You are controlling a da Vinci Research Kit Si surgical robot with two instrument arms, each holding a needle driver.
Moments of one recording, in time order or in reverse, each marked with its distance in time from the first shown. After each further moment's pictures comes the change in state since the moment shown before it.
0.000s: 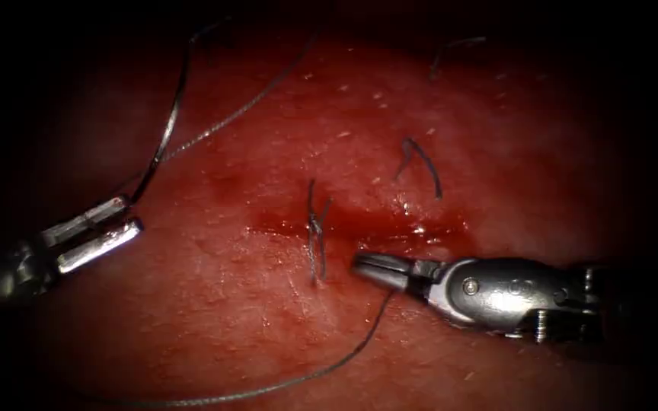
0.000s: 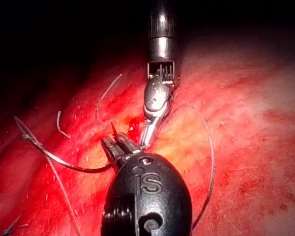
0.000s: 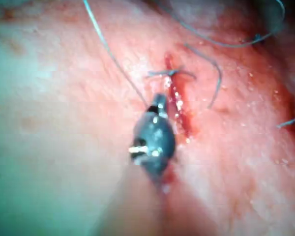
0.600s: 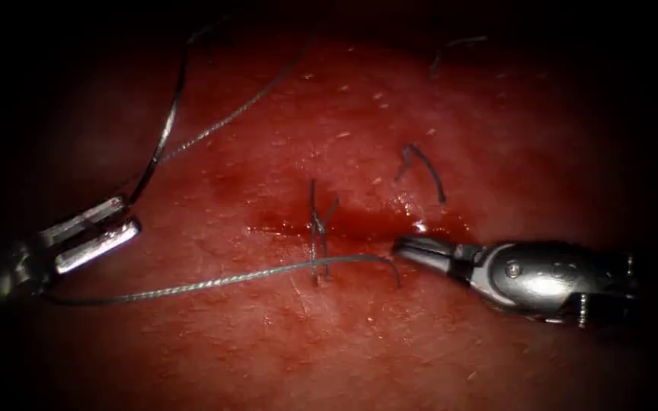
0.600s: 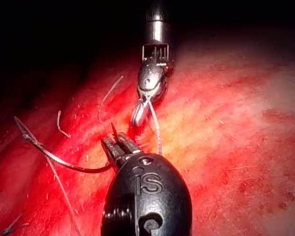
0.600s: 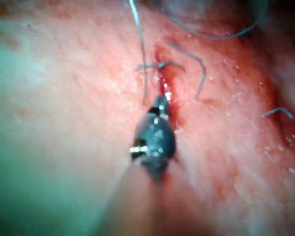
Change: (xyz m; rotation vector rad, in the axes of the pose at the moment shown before) right arm 0.005 0.002 -0.005 -0.098 0.022 0.028; left arm 0.000 0.000 0.000 0.000 -0.001 0.000
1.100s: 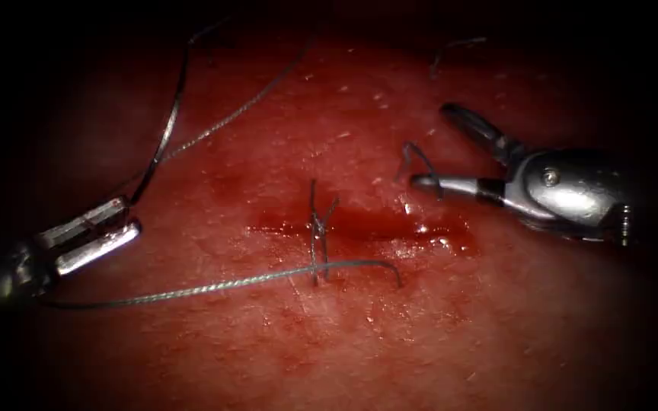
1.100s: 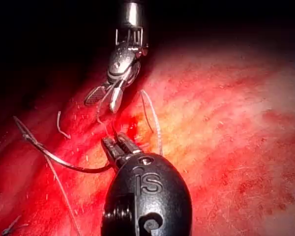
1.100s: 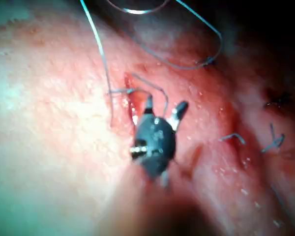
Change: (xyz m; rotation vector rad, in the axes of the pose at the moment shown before) right arm 0.004 0.004 0.002 -0.063 0.012 -0.051; left arm 0.000 0.000 0.000 -0.001 0.001 0.000
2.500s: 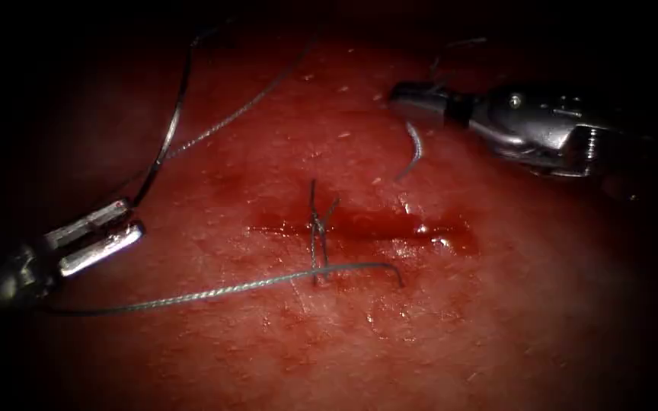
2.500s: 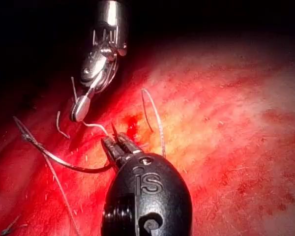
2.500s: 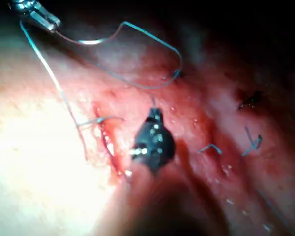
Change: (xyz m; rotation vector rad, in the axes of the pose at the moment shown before) right arm 0.001 0.004 0.004 0.081 -0.179 0.211; left arm 0.000 0.000 0.000 -0.004 -0.003 0.003
